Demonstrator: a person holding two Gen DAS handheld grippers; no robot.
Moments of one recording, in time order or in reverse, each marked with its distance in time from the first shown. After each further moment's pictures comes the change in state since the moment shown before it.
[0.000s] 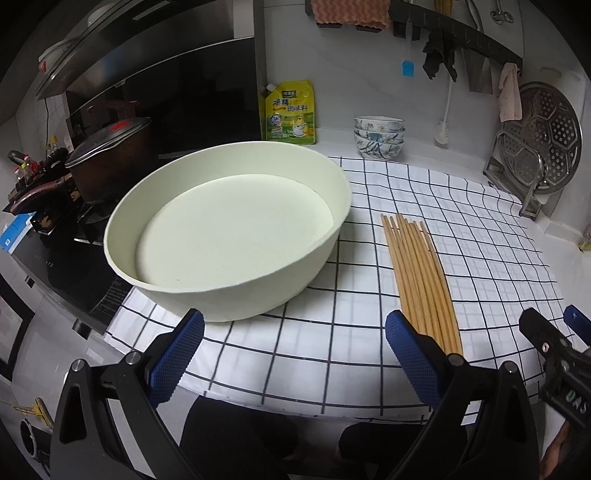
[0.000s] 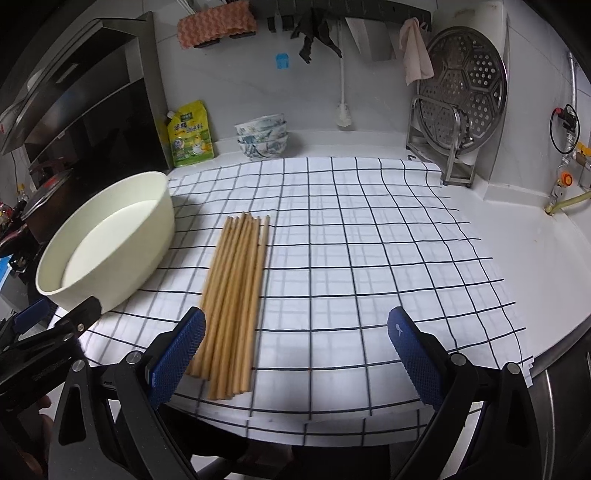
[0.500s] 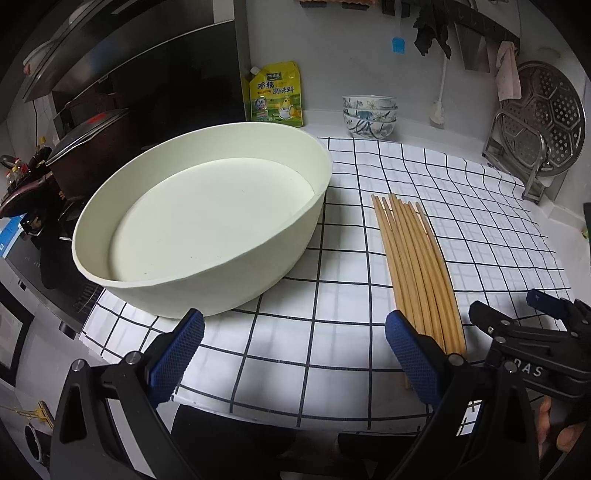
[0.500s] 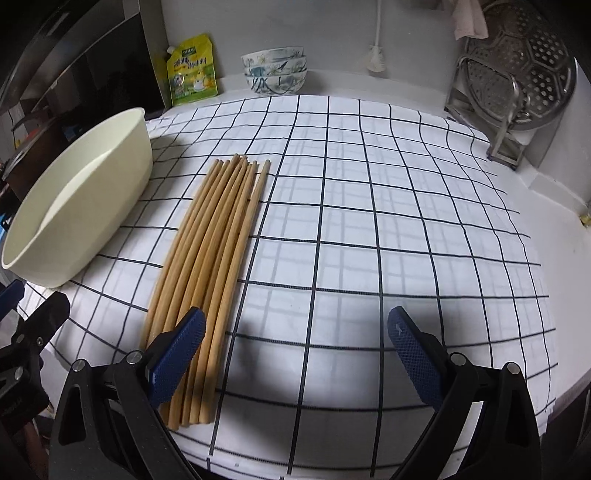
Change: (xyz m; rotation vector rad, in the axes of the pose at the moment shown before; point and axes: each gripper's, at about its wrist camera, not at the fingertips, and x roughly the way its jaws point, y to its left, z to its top) left arm 0.031 -0.018 -0.001 0.024 0.052 -0.006; right arm 0.083 0.001 0.010 -0.110 0.210 0.031
